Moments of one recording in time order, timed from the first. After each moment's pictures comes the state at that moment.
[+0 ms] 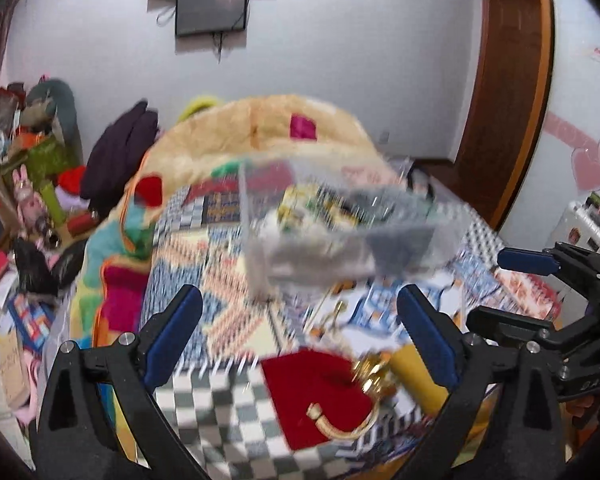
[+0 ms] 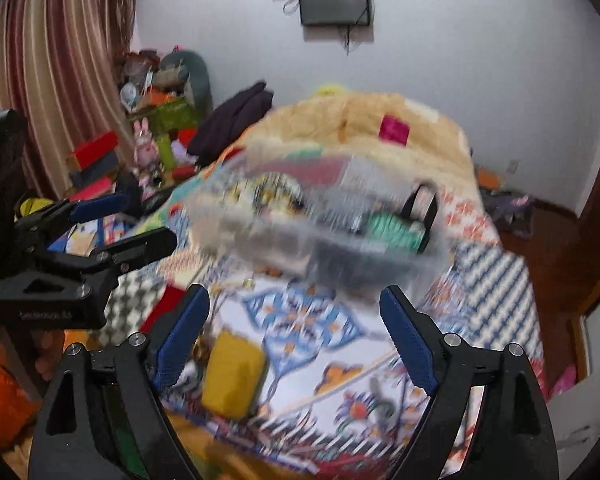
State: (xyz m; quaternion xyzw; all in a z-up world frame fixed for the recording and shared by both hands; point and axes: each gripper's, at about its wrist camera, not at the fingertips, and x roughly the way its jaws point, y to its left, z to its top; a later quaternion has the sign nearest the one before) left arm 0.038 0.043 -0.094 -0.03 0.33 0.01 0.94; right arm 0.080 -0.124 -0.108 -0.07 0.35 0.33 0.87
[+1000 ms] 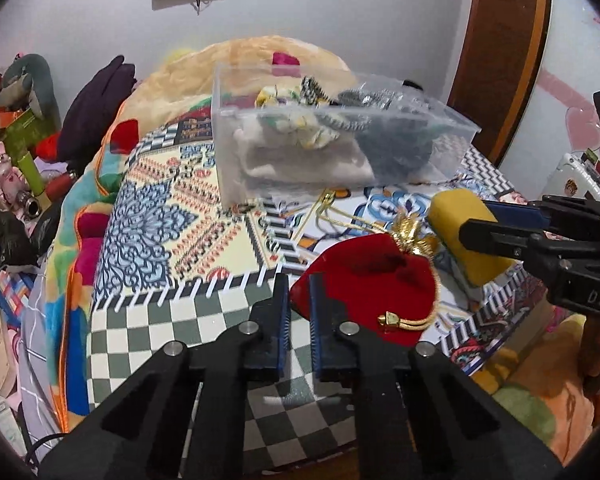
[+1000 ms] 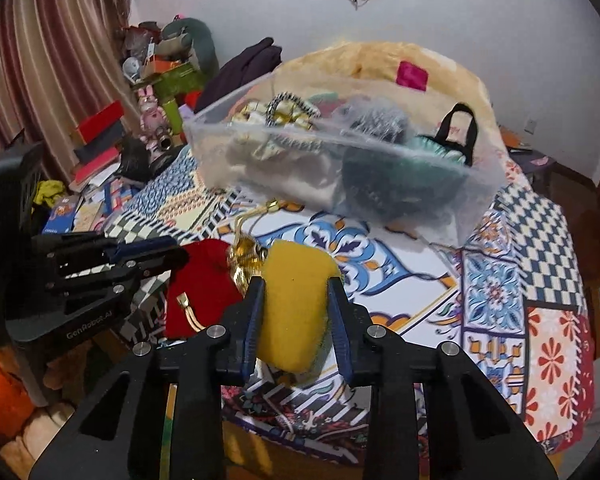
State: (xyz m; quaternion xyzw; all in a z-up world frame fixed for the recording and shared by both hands) left arm 0.033 0.033 -0.143 -0.03 0.40 -0.02 0.92; right arm 0.073 -0.125 -0.133 -0.07 0.38 0.33 0.86
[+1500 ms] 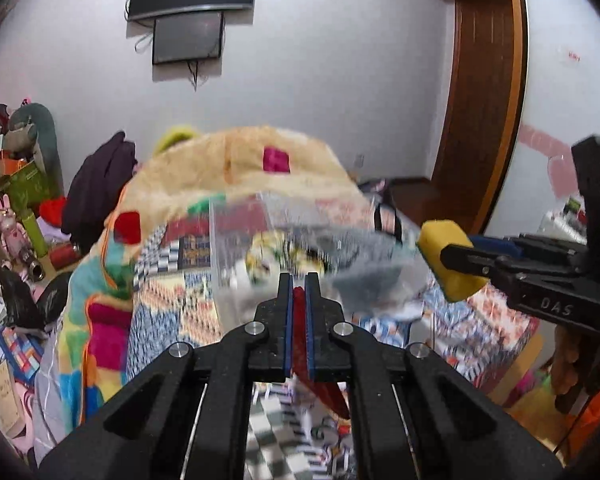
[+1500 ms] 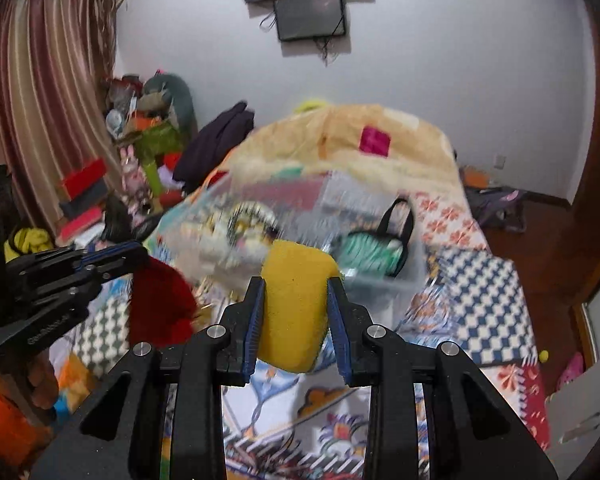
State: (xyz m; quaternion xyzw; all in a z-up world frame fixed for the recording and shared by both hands) left arm 0.043 0.029 -0.051 -0.03 0.27 -0.04 0.96; right arm 0.094 -0.149 -0.073 -0.03 0.29 0.29 0.91
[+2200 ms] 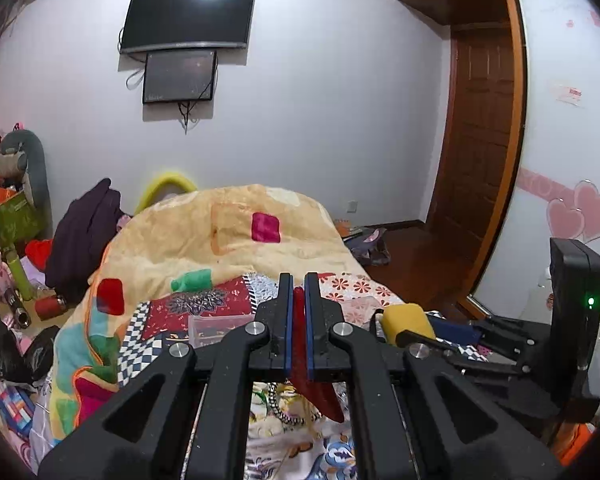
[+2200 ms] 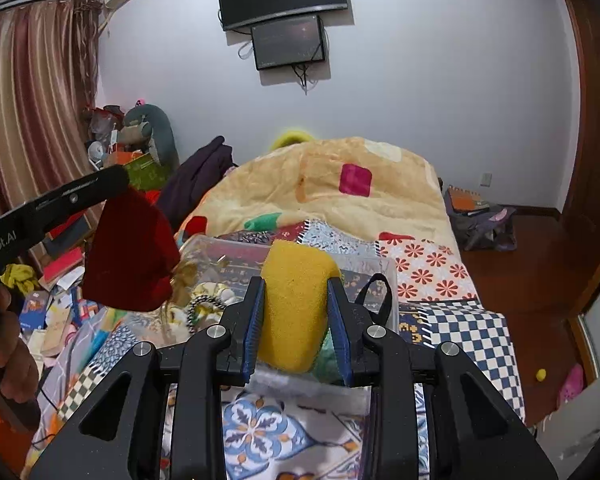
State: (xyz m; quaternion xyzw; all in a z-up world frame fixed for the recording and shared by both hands) left arm 0.130 0.024 0.003 -0.04 0.21 -0.04 0.98; right arm 0.160 -0.134 -0.059 -0.01 0.27 0.27 0.92
